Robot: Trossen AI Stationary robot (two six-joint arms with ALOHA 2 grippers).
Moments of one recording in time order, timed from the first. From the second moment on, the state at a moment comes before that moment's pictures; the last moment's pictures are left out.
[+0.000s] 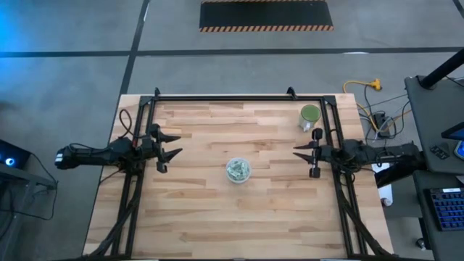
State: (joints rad) left arm -0.03 0.06 0.01 0.17 -0.25 0.07; right arm 0.09 0.02 0.01 0.03 0.19 -0.22
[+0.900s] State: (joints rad) left arm -0.03 0.03 0.01 0.14 -0.24 0.09; right arm 0.08 0.00 0.01 0.03 0.12 -0.21
